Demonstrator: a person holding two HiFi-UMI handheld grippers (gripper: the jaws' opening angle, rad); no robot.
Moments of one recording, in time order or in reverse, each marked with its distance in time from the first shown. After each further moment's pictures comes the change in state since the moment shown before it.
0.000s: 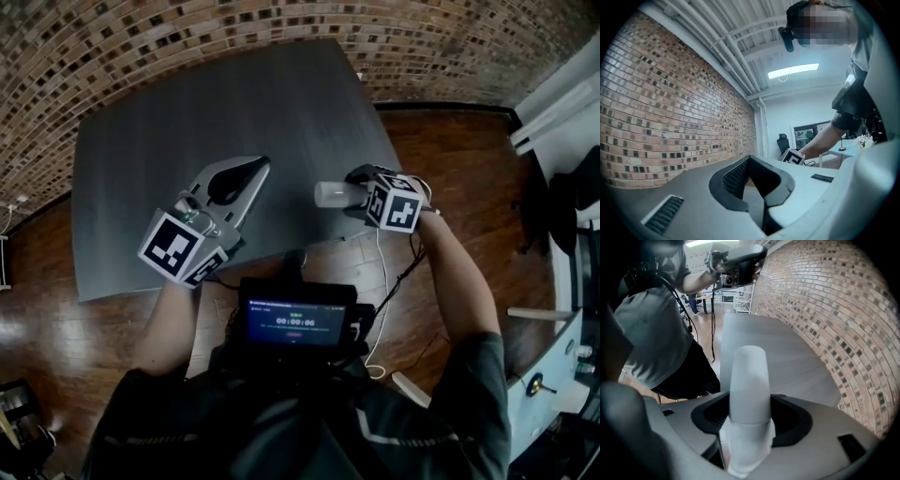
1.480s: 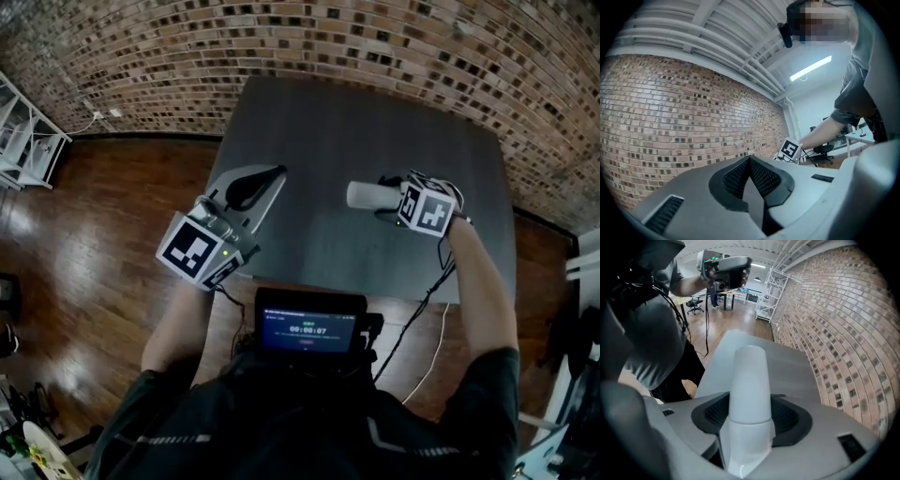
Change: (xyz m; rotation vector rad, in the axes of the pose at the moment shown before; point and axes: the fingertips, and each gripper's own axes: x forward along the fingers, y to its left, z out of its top) left arm -0.419 0.221 0.077 0.159 -0.004 0.397; right arm 0.128 -0.017 0.442 -0.310 -0.007 0.051
